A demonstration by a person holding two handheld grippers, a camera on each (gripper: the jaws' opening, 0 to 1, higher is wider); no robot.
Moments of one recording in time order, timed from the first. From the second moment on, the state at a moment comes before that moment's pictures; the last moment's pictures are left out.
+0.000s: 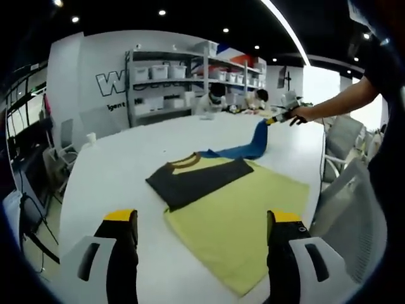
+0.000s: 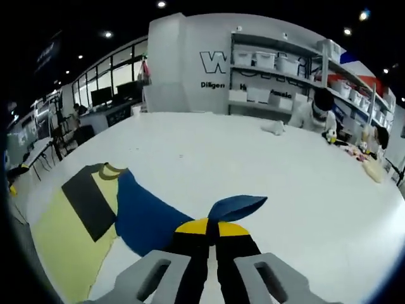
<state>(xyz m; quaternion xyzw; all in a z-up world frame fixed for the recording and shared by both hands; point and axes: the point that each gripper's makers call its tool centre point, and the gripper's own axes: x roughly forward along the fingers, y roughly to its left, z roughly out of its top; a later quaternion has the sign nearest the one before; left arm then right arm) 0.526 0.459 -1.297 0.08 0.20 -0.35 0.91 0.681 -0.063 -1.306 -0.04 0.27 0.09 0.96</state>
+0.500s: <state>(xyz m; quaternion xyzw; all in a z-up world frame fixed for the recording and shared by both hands) 0.515 0.471 -1.297 0.08 0.20 -0.35 0.91 0.704 0.021 -1.255 -0.08 0.22 0.18 0.96</state>
